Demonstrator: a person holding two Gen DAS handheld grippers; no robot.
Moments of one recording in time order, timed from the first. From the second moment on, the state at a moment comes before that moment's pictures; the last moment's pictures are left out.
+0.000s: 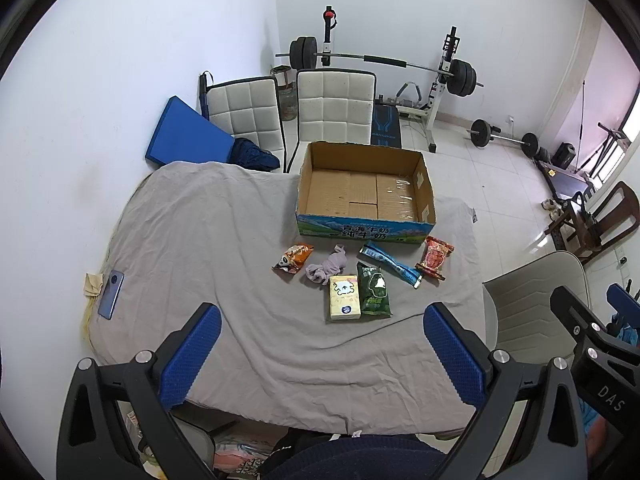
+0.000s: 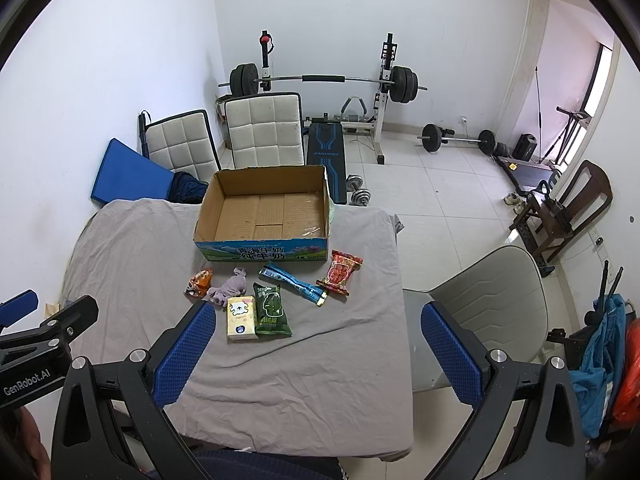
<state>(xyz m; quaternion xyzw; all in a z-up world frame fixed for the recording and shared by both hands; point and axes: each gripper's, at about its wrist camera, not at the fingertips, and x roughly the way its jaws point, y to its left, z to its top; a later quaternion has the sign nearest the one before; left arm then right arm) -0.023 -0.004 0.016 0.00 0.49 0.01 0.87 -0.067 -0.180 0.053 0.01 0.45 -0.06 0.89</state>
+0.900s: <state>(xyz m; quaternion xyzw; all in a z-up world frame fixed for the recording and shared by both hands) 0.137 -0.001 -0.232 -0.05 0.64 0.01 0.77 0.128 -0.183 -0.242 0.04 0.65 -0.01 0.76</state>
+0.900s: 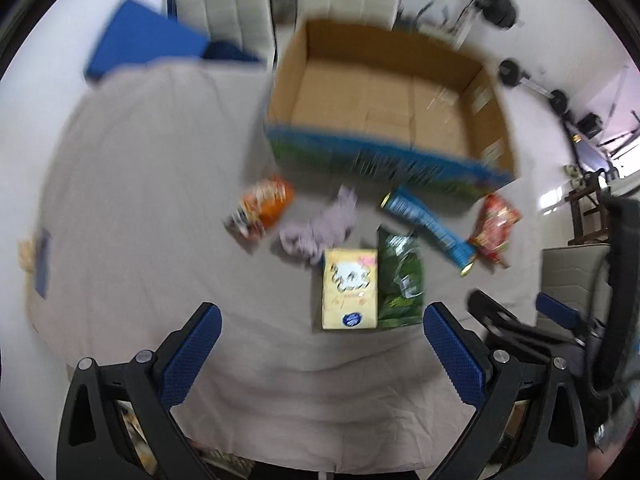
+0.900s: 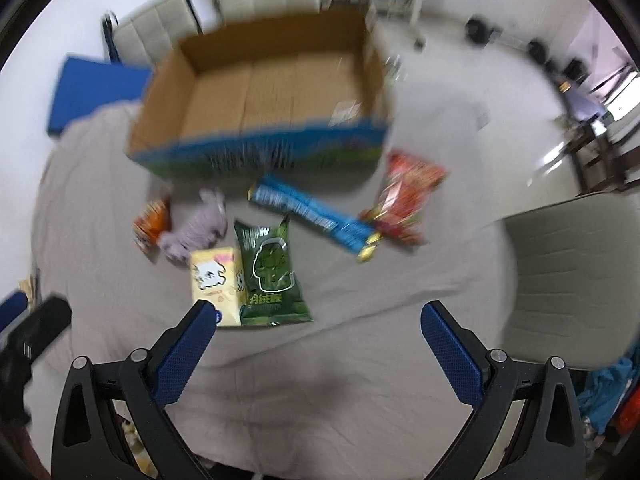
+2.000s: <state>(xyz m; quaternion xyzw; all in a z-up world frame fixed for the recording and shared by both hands) 0.163 -0.037 -0.411 -0.02 0.74 0.00 0.68 0.131 -0.188 -0.460 0.07 0.76 -0.01 0.65</state>
